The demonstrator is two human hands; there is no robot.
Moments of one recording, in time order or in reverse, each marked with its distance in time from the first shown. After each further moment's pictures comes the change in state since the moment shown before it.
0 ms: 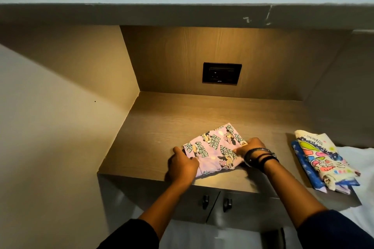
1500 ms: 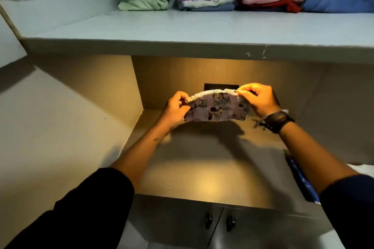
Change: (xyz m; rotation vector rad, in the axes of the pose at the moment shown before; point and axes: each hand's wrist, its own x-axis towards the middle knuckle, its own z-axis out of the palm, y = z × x) left_hand 0.068 0.139 -0.138 -0.396 -0.136 0.788; right_hand -0.054 -0.149 -0.112 0.165 0.362 -1.005
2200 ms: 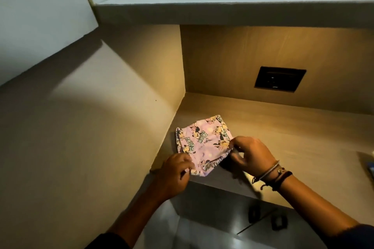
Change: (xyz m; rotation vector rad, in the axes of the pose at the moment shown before) left_hand -0.199 -0.140 -0.101 0.667 -0.143 0.084; right_hand -0.129 -0.023 0.180 -0.297 -0.456 -0.246
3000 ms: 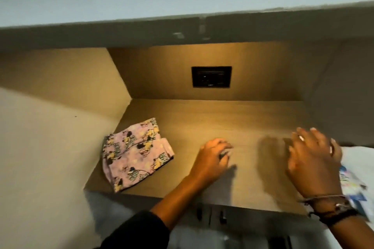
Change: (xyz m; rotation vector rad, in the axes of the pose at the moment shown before) left_hand 0.149 0.229 0.146 -0.278 -0.097 0.060; right_hand -0.166 0.159 -0.163 -0.586 0.233 0.601
